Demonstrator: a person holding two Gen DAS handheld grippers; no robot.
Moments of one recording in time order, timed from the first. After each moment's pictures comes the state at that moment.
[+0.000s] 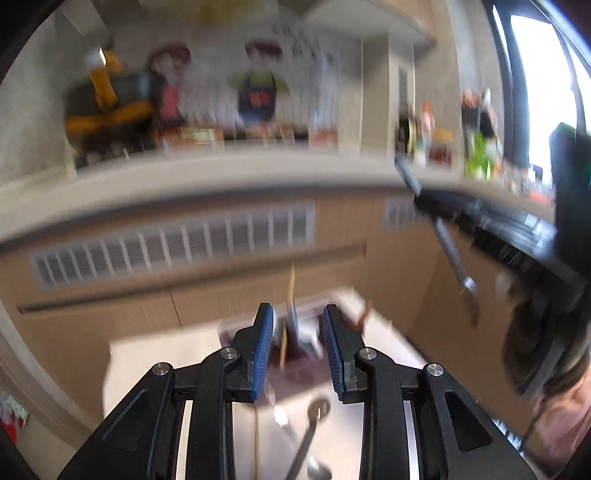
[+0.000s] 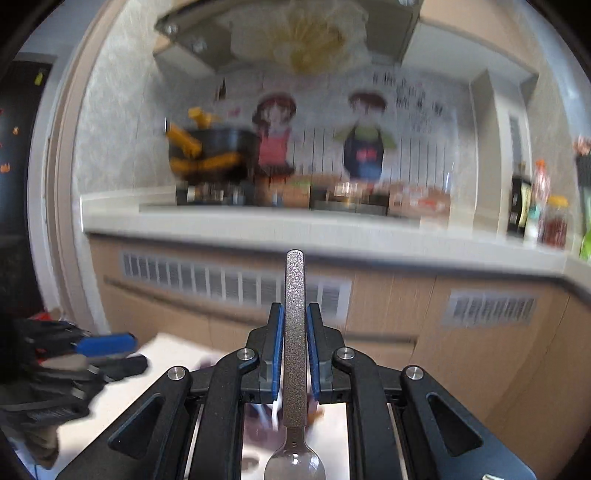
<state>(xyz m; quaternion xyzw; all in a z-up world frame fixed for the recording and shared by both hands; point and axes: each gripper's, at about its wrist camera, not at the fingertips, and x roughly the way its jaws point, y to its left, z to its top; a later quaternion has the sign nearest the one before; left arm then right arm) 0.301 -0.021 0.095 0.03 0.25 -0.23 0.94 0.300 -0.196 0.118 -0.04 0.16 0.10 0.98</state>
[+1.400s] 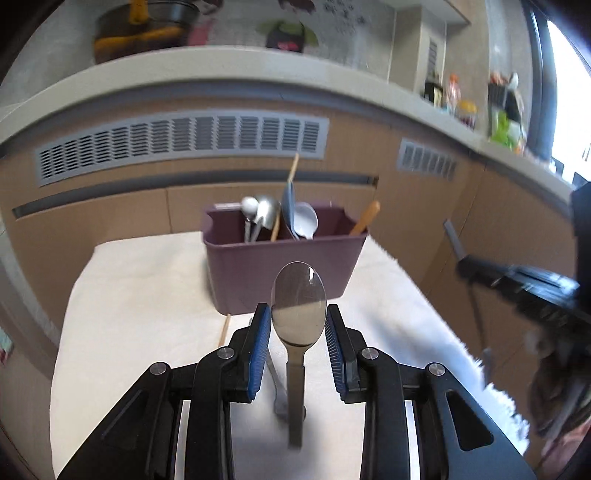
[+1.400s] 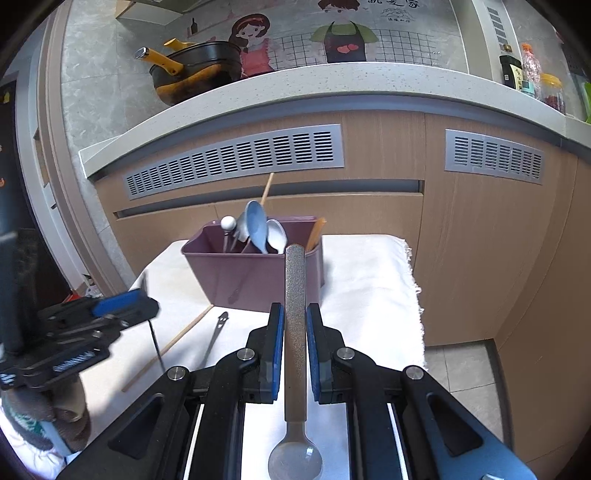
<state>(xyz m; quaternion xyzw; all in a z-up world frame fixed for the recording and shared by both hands) 0.244 -0.026 0.002 -0.03 0.30 -0.19 0.93 0.250 -0.228 0.014 0.04 0.30 0.11 0.95</state>
